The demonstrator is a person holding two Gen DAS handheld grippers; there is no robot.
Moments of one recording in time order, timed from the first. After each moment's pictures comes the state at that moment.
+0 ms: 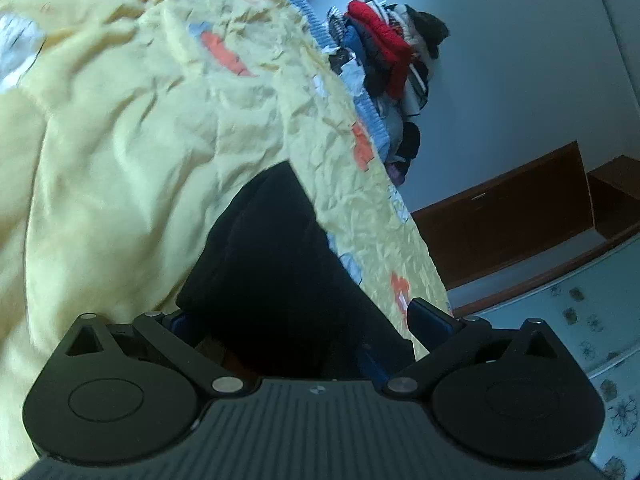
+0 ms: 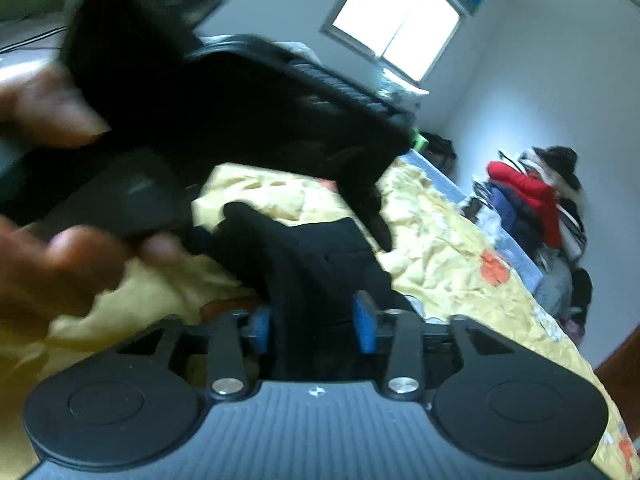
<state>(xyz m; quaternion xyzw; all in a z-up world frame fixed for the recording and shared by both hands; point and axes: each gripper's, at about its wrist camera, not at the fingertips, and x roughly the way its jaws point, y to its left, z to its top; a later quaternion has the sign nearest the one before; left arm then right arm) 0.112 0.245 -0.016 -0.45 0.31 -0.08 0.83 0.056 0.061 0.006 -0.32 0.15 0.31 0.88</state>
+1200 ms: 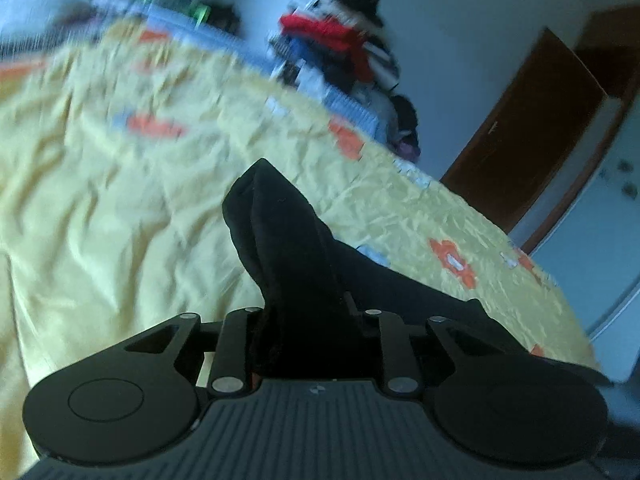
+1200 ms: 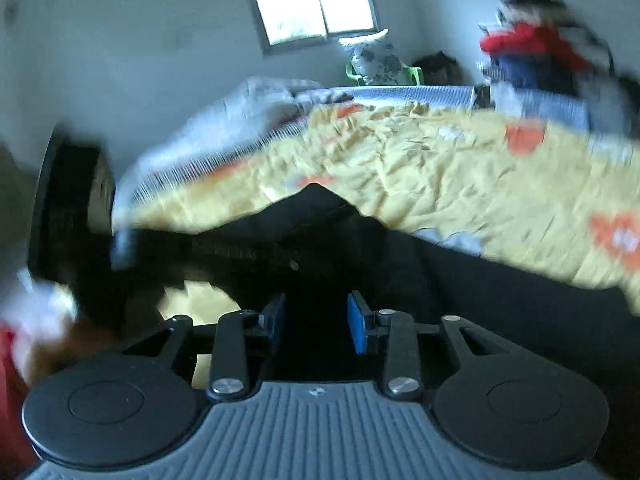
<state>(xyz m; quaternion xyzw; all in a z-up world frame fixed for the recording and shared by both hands) 0.116 0.189 0.009 -0.22 0.28 -0.06 0.93 0.130 -0.045 0.039 0.05 0.28 0.38 0.88</state>
